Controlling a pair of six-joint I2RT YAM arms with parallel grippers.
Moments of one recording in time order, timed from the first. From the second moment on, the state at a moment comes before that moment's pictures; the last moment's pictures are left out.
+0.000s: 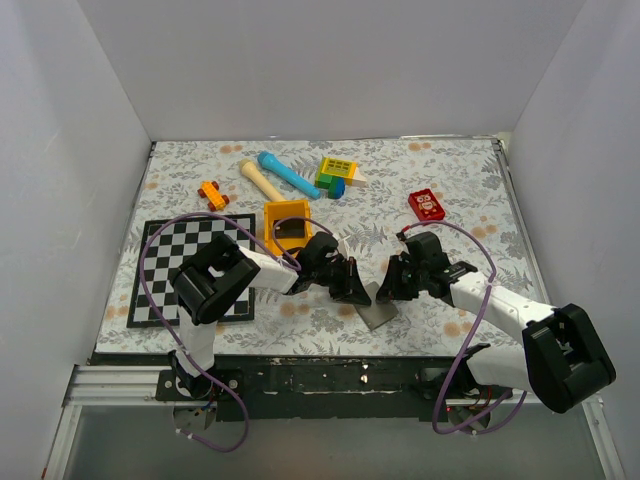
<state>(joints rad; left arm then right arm) -0.83 1.95 0.89 0.37 0.58 -0.90 0.52 1.22 0.55 -0.28 -0.28 0.58</state>
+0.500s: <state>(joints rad) -0.83 1.95 0.89 0.37 0.58 -0.90 0.52 1.24 0.54 -0.24 -0.30 0.60</state>
